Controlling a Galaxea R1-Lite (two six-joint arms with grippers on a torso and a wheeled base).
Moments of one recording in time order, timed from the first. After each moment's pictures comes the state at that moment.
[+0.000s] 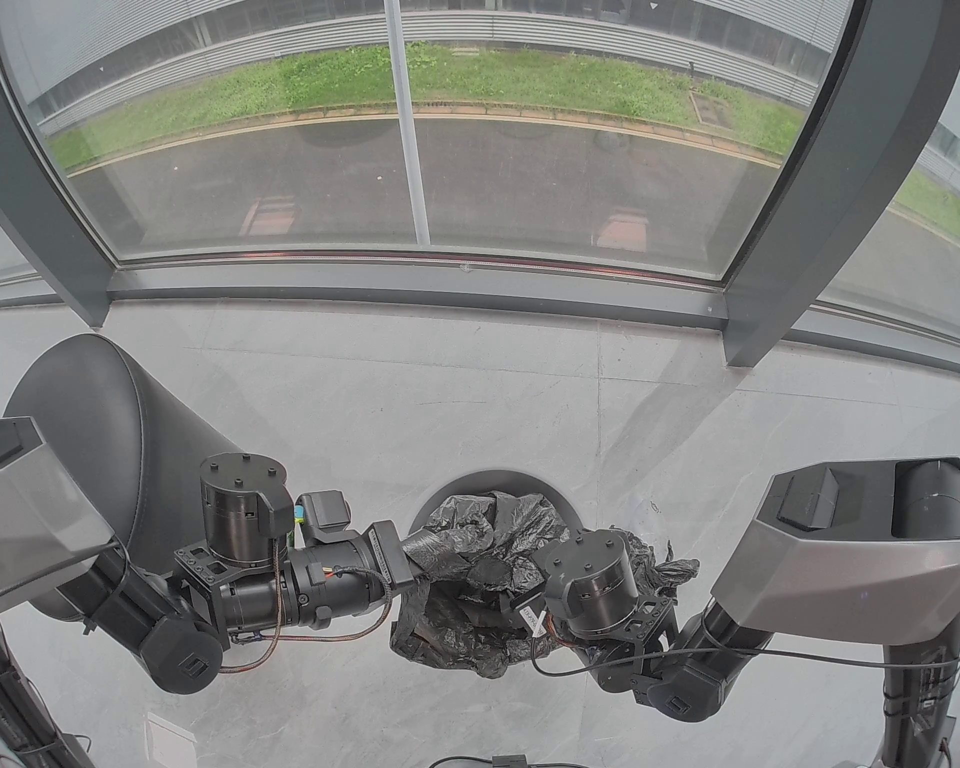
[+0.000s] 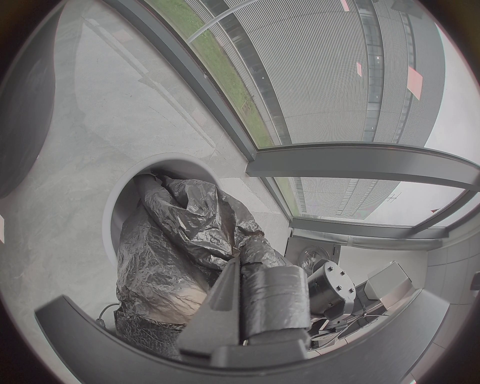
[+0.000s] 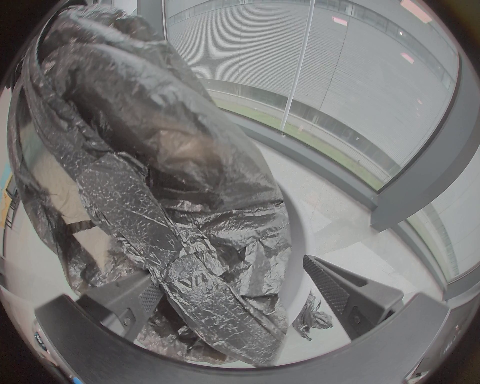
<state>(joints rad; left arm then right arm) -0.52 1.92 -0.51 -1.04 -0.46 -0.88 0.83 2.30 -0.79 -1.03 -0.53 -0.14</state>
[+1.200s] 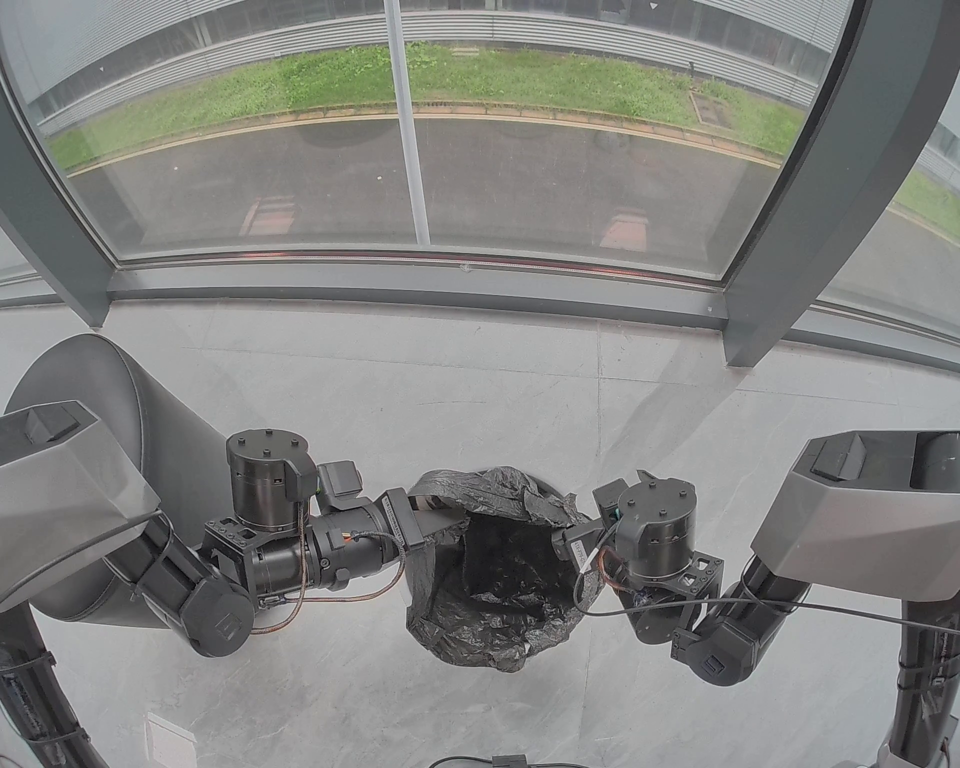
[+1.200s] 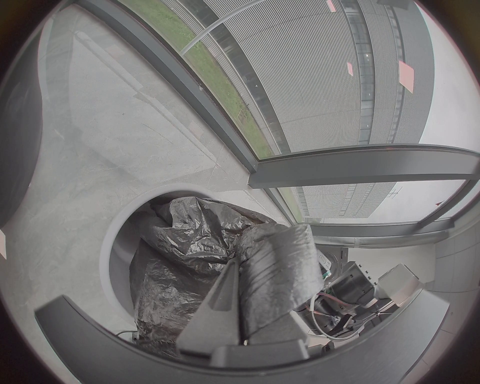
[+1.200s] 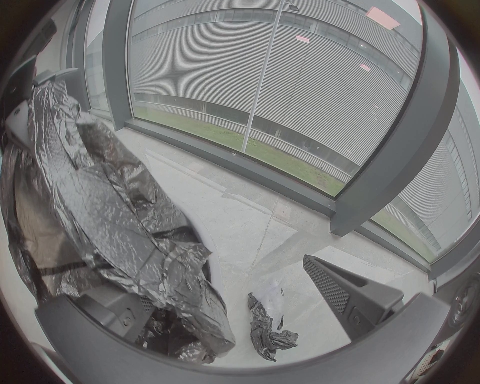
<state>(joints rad) -0.47 2.04 -0.66 -1.04 -0.45 -0.81 0.69 2.26 -0.75 -1.25 -0.61 -0.19</state>
